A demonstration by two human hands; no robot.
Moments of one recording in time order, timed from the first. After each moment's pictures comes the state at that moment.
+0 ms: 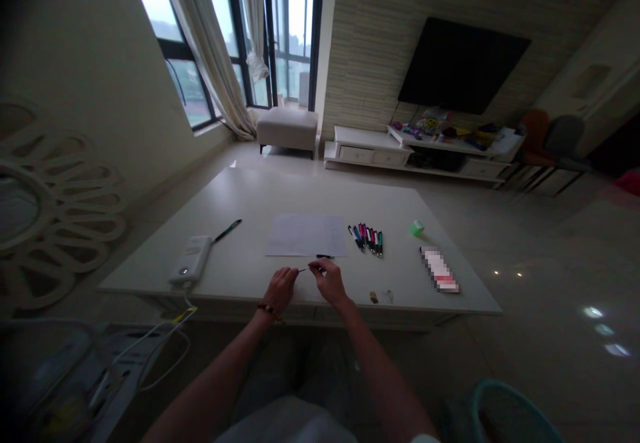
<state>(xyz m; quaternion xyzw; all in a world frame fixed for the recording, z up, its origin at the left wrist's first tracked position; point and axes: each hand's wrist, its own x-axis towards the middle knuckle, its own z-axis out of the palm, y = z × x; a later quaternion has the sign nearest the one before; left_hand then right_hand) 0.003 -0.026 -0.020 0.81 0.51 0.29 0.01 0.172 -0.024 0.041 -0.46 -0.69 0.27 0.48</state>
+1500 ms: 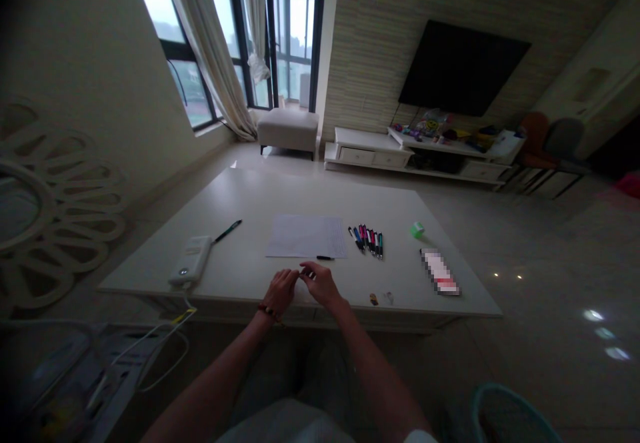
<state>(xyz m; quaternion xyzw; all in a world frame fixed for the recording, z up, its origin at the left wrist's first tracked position) 0.003 -0.027 -0.018 0.82 0.50 0.29 0.01 0.159 -0.018 0.022 -0.44 -0.72 0.32 0.42</state>
